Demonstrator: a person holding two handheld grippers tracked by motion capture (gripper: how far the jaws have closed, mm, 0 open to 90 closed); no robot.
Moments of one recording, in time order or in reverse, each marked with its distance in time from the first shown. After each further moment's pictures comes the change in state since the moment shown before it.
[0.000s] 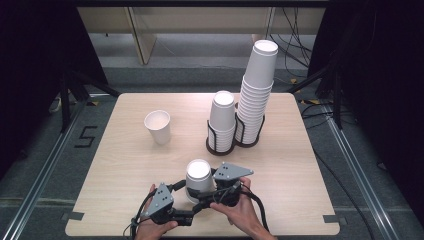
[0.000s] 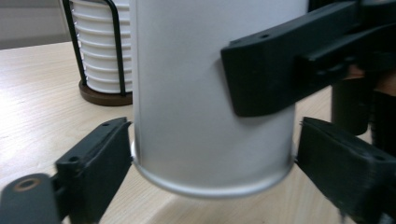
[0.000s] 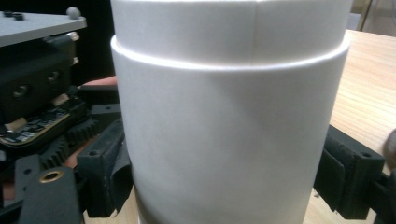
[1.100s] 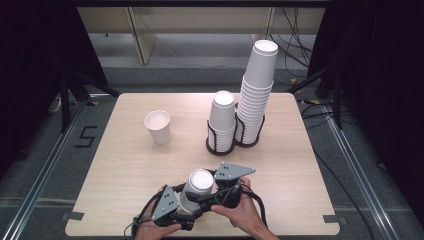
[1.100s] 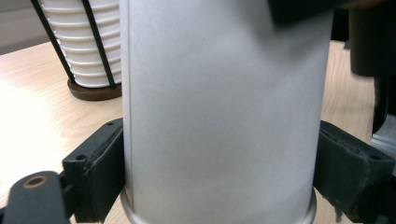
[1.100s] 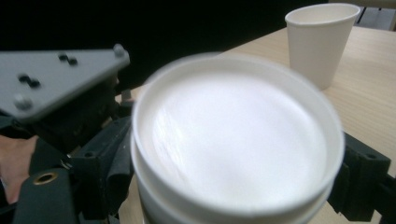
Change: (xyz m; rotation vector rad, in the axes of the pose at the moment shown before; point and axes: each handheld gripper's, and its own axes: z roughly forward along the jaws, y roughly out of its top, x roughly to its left) left arm -0.006 0.001 0.001 0.104 -0.026 0.153; right arm 0.006 0.012 -0.011 0.000 0.086 0.021
